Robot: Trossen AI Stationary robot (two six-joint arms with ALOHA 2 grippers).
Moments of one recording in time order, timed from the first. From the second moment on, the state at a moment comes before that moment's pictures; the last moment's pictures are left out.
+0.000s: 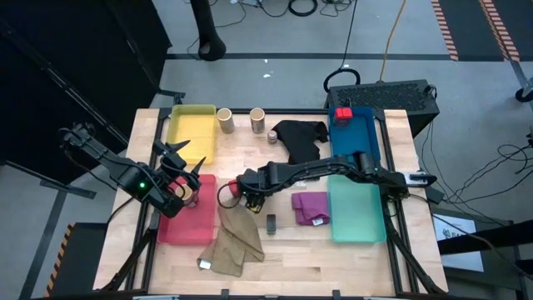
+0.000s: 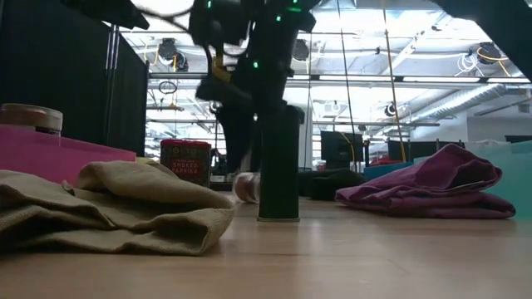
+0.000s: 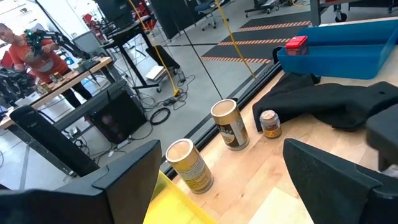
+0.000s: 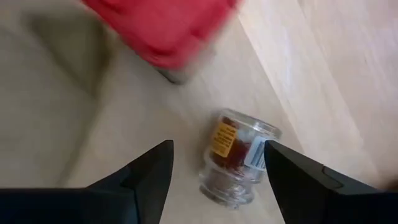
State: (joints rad) left arm -0.57 1.02 0.96 -1.21 -1.28 -0.90; right arm 0.06 2.29 1.94 -0.96 0.18 0.56
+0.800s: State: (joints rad) left arm -0.57 1.02 0.96 -1.21 -1.28 -0.90; right arm 0.00 2.35 1.94 -1.03 0.08 0.40
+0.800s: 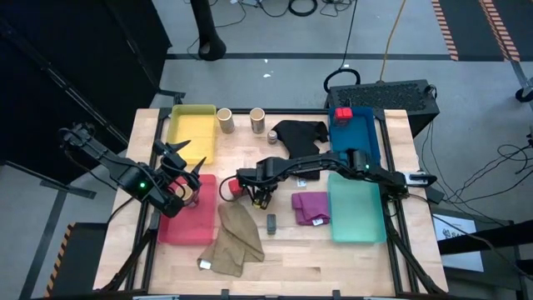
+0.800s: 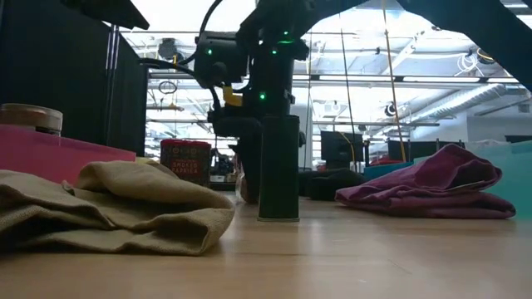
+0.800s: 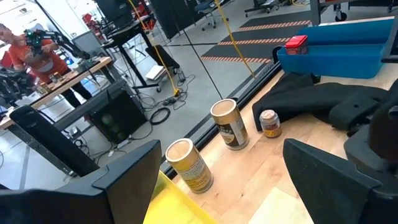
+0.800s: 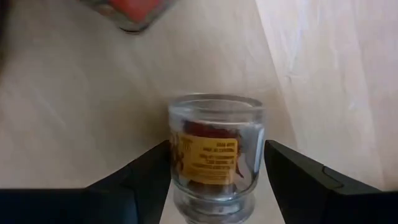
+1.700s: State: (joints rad) left arm -0.58 1.03 0.96 -0.88 -1.12 -0.60; right arm 0.06 2.14 1.94 -1.24 0.27 0.35
